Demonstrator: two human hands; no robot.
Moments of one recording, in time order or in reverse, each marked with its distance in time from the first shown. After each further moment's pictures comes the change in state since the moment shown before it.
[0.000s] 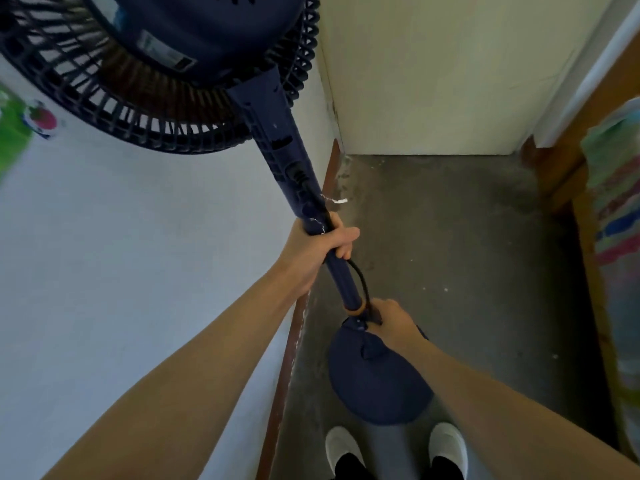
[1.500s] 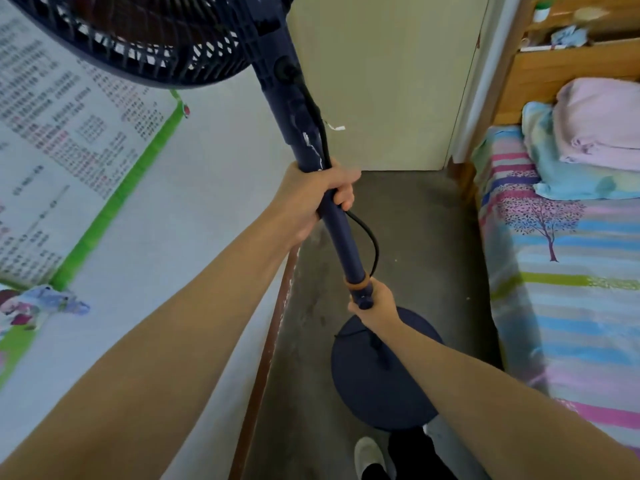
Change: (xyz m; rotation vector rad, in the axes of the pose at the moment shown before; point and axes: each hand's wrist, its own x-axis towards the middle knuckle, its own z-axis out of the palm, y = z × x) left_hand -0.339 0.200 0.159 -0.085 -0.027 0.095; right_hand -0.402 -0.031 0.042 0.390 0.353 -0.165
